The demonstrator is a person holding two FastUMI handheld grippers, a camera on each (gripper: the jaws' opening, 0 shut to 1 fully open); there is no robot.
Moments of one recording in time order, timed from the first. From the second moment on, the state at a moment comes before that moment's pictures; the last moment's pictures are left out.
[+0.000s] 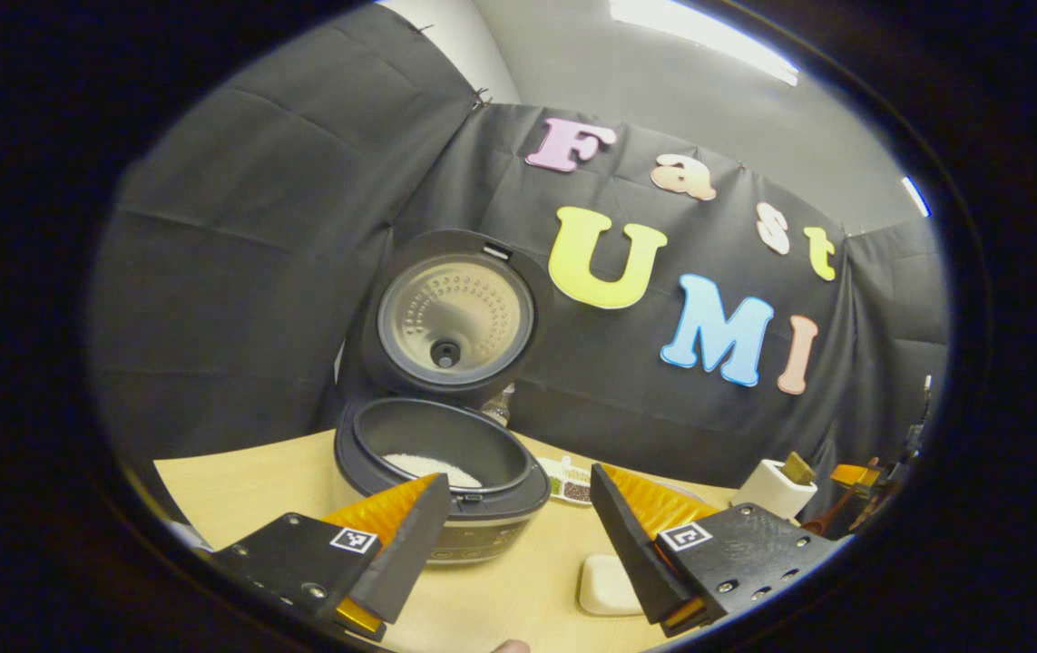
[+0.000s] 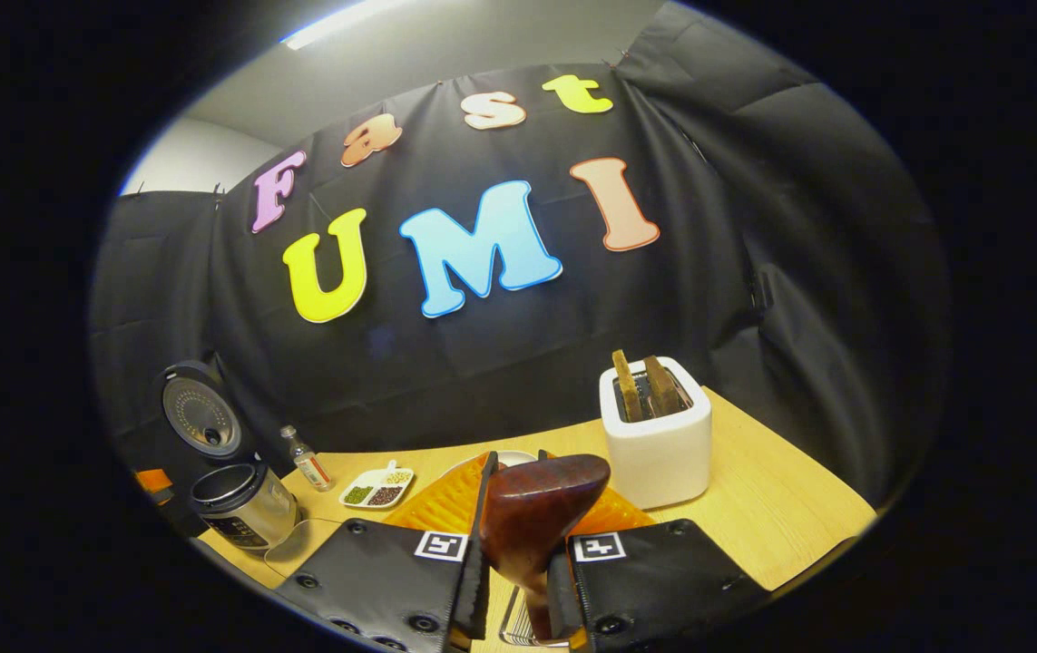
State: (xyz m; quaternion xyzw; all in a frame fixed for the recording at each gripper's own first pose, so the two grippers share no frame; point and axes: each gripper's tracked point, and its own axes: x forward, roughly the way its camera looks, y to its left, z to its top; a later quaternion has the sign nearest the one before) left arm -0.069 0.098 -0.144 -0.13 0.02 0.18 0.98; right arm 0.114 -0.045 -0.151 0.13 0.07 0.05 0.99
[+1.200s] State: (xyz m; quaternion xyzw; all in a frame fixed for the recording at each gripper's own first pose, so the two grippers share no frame) left arm -0.053 0.134 -0.072 0.00 -0.01 0.19 0.98; right arm 0.065 -0.100 -0.174 0.06 0.05 -0.05 1.00
